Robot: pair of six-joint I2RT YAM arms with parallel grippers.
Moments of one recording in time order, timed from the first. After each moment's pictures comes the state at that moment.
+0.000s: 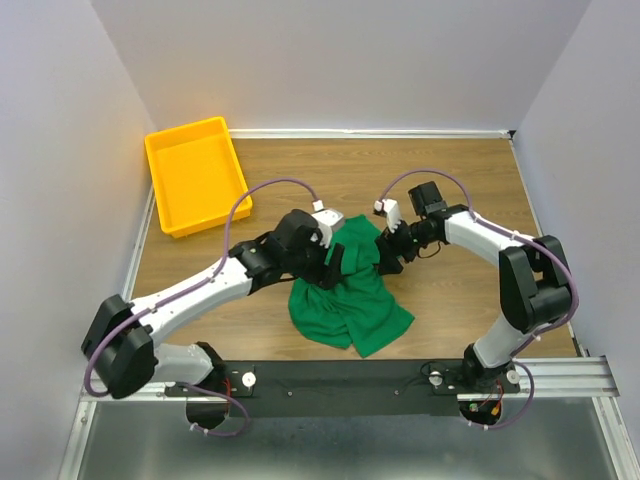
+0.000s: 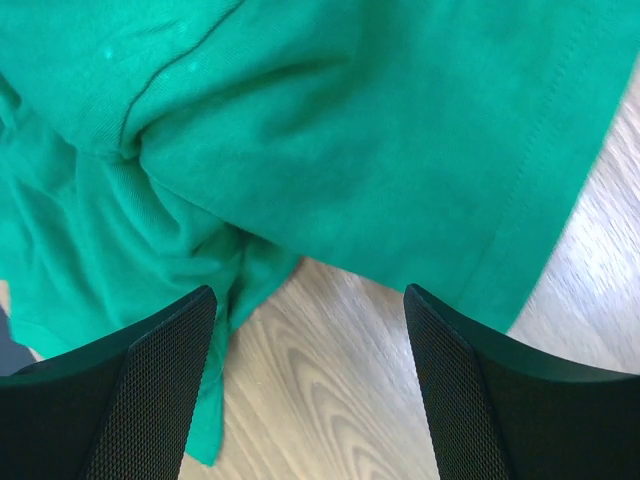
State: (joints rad) left arm -0.78 1.24 0.89 -0.36 0.17 -0.29; right arm 0.33 1.67 1.01 -0.52 -0.59 -0.47
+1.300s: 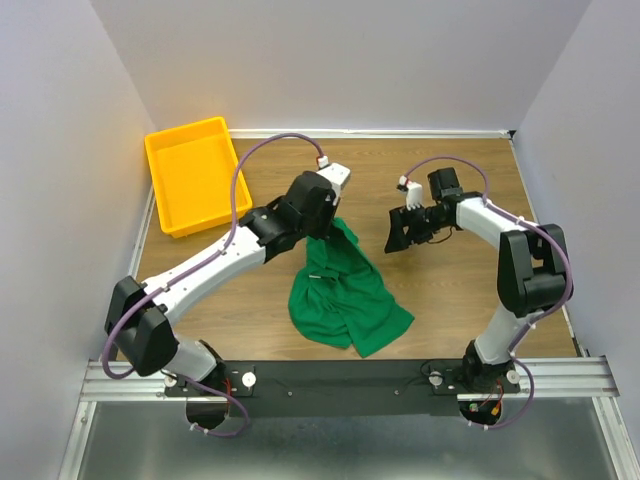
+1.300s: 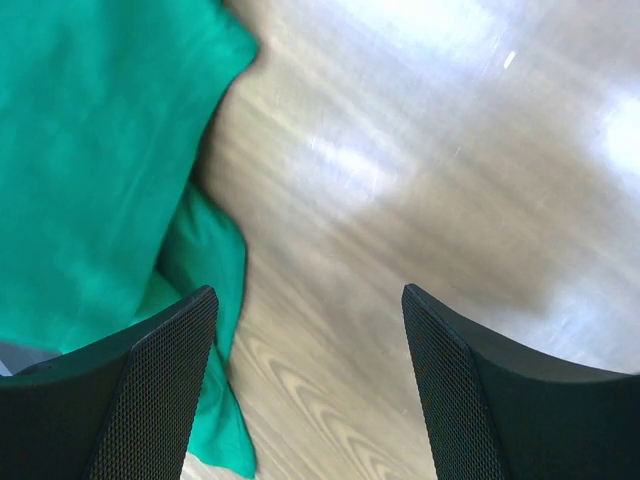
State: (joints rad) left arm -0.81 1.46 1.26 -0.47 -0.19 -0.15; right arm 0.18 1.74 1.09 -0.52 -0.62 -0.18
